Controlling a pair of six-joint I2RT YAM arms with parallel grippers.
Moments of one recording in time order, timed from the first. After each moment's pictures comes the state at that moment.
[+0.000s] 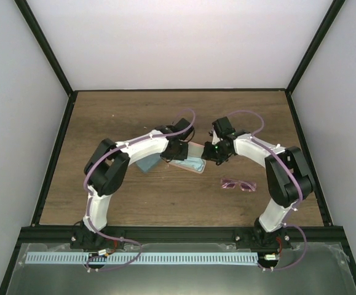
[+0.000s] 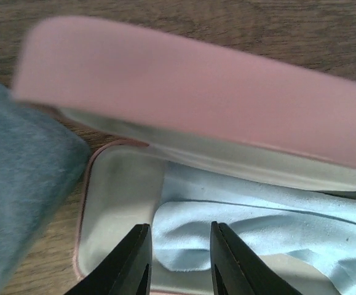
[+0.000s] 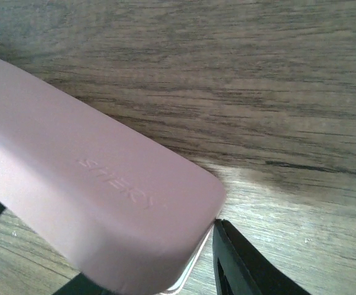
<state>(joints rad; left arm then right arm) -0.75 2.03 1.51 -0.73 -0.08 -0.61 0.41 1.70 1.05 -0.52 -0.29 0.47</state>
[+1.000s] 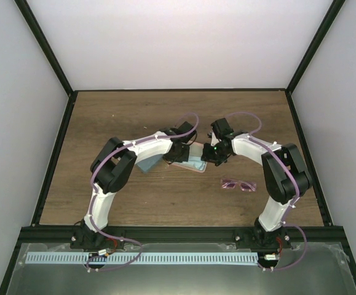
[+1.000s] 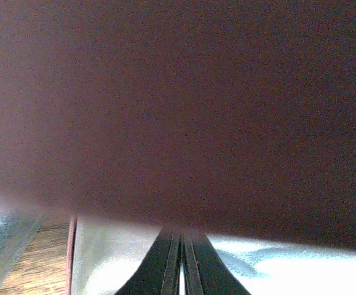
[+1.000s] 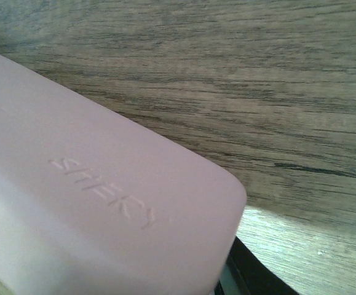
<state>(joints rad) -0.76 2.11 1.53 -0.71 -0.09 -0.60 0.41 1.74 1.05 -0.51 -0.31 0.47</state>
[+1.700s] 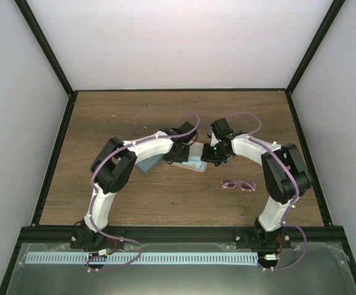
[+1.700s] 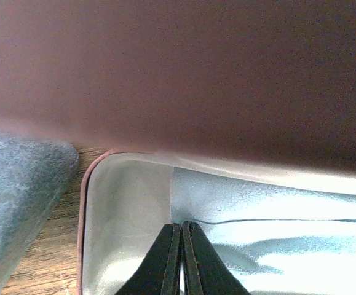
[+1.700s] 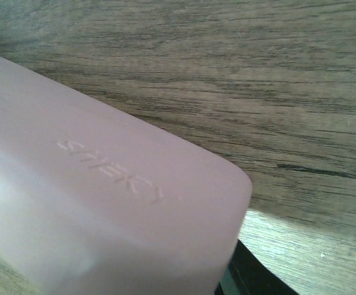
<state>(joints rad) -0.76 2.11 1.54 -0.75 -0.11 -0.59 0.42 1.74 1.05 -0.51 -0.31 0.47</state>
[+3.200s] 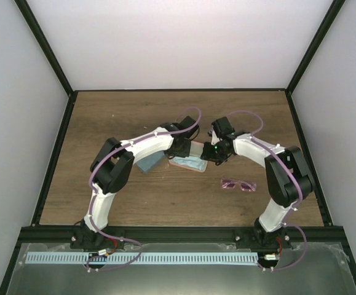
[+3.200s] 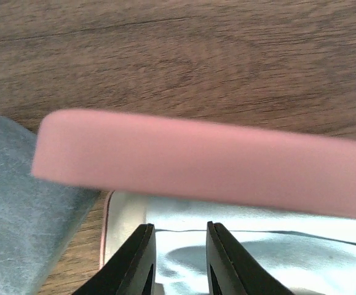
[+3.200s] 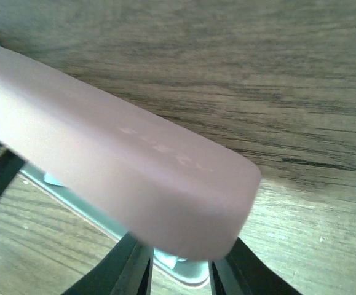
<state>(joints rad) -0.76 2.11 1.63 -0.80 -0.18 -0.56 0.42 1.72 1.05 -0.52 -0.31 0.47</state>
